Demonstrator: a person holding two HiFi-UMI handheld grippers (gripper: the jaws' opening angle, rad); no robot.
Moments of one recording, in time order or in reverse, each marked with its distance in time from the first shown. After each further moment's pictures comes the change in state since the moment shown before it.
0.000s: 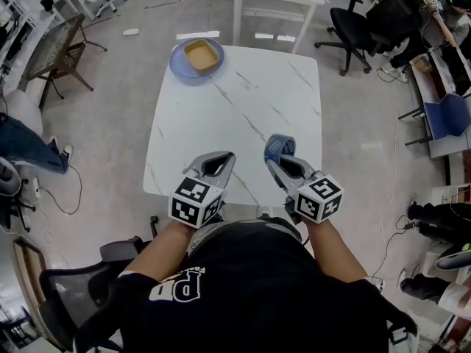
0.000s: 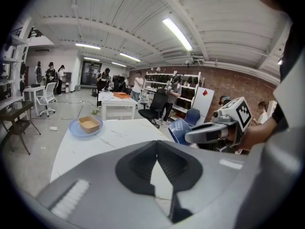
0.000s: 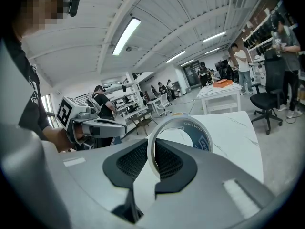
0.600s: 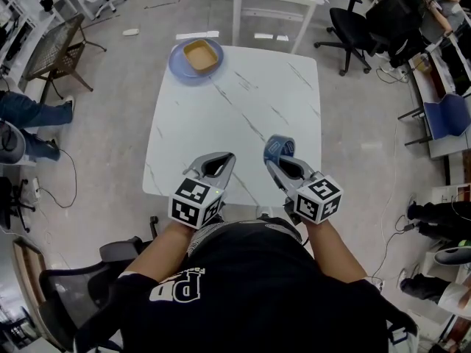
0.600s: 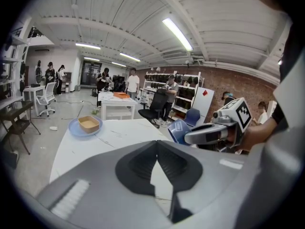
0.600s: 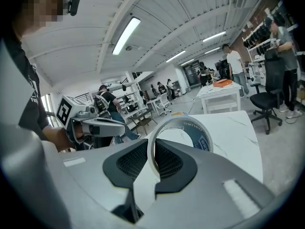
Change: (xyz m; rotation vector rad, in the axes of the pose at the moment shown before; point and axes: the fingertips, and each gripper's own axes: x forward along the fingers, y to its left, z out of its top) left arm -0.001 -0.001 0.000 -0.001 -0.002 -0.002; right arm 0.000 0.001 -0.002 0.001 0.008 -0.003
